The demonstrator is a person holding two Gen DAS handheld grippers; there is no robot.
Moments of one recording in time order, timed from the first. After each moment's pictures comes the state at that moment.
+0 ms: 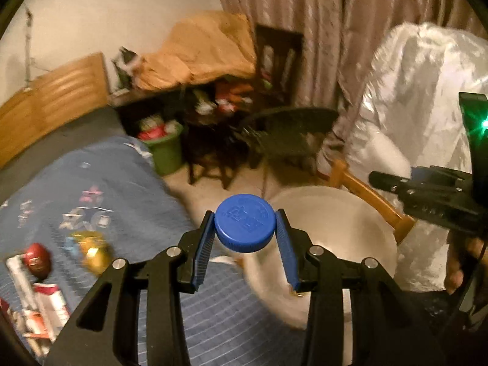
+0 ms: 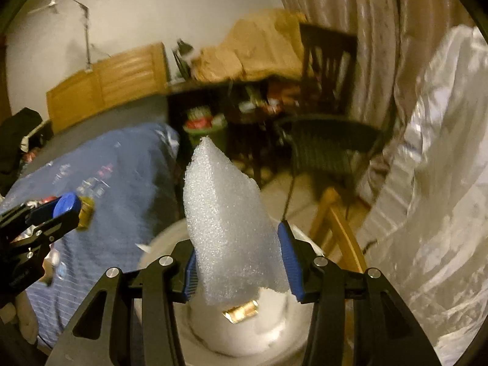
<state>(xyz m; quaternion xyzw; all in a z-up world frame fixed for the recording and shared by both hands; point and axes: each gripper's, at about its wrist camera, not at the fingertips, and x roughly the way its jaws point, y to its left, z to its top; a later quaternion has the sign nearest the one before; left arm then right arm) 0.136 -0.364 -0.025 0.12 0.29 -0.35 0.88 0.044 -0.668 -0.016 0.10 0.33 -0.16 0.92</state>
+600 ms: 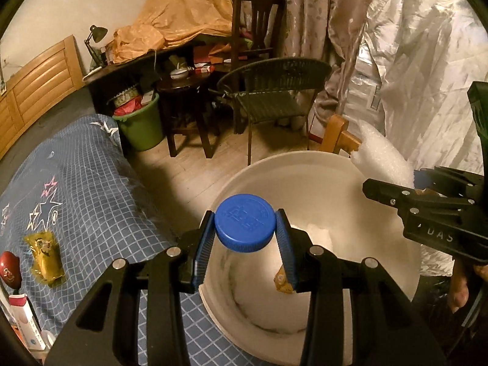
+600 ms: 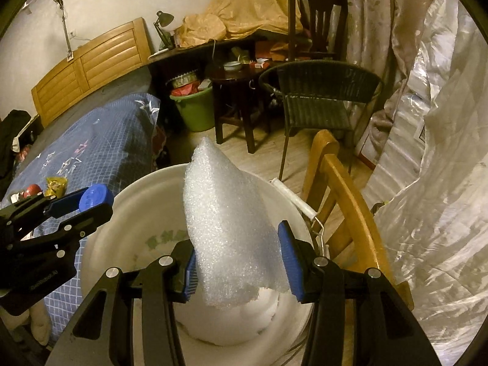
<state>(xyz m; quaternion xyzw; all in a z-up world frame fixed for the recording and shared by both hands) 0.160 -0.434 -0.085 0.17 0.35 -0.36 0.85 0.064 -0.679 -0.095 0.14 0.39 -0.16 0.90</state>
